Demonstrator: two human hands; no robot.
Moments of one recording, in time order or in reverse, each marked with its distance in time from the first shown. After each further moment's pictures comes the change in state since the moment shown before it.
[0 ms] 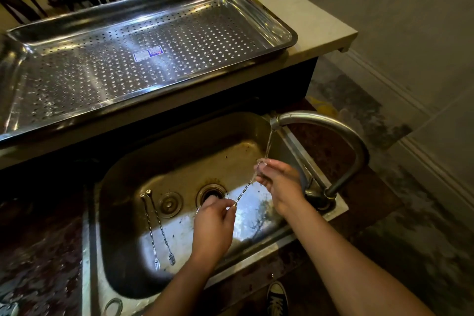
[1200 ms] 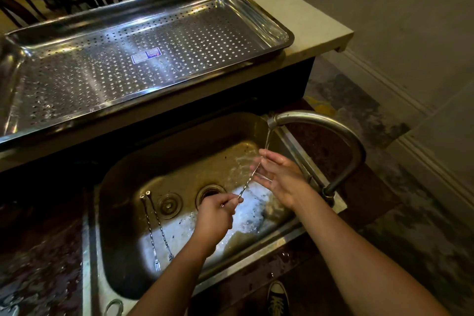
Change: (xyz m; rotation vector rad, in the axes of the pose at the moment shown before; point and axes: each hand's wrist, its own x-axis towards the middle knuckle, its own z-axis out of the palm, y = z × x) left_hand 0.020 -0.003 0.005 -0.487 -0.231 -0.319; right_hand 0.013 -0.020 -0.014 -0.006 -0.252 0.121
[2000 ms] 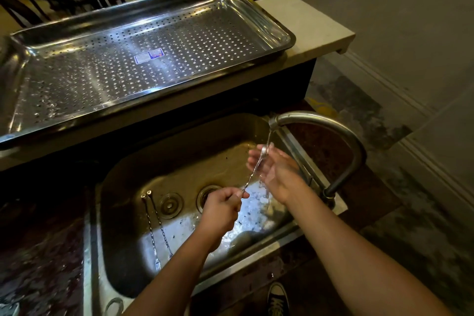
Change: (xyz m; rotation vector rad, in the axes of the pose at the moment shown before) left_hand 0.002 0.011 0.007 -0.211 -0.100 -0.061; right_hand 0.001 -0.006 0.025 0.168 0.026 -0.046
